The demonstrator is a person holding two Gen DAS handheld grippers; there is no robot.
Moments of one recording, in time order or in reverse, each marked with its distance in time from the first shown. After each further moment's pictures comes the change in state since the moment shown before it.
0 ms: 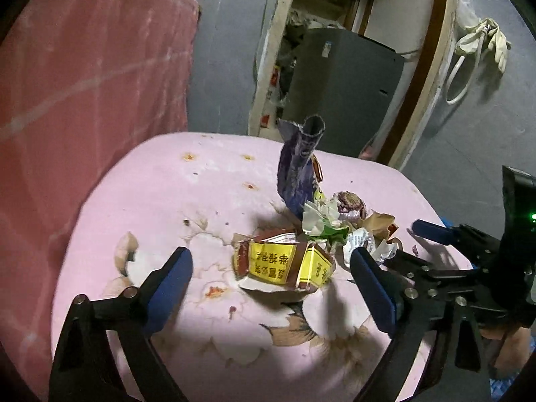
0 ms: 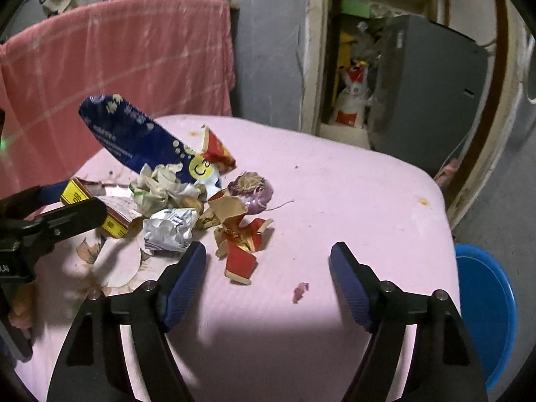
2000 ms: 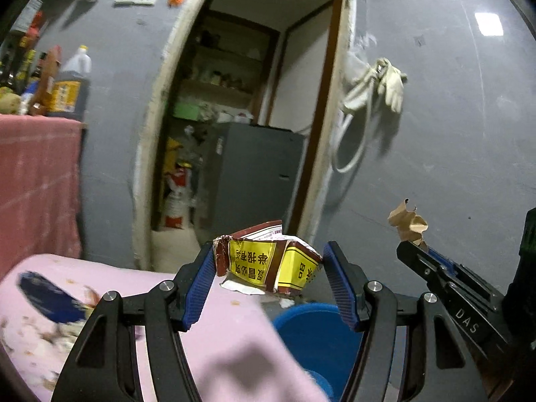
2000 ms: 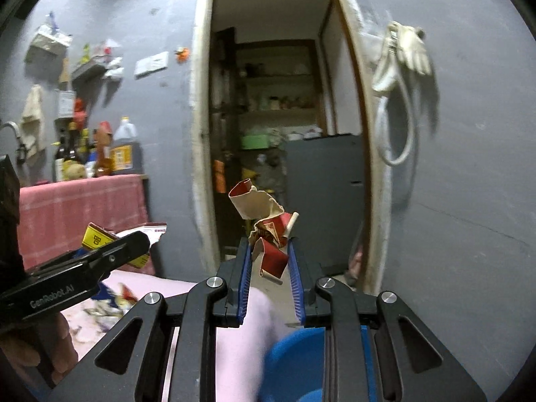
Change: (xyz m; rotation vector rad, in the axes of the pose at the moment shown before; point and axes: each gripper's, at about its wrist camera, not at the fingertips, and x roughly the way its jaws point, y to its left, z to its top) left arm -0.032 -0.225 0.048 0.157 -0.425 -0.280; right arm -0.198 -0.131 -0.041 0.232 -0.635 -0.290
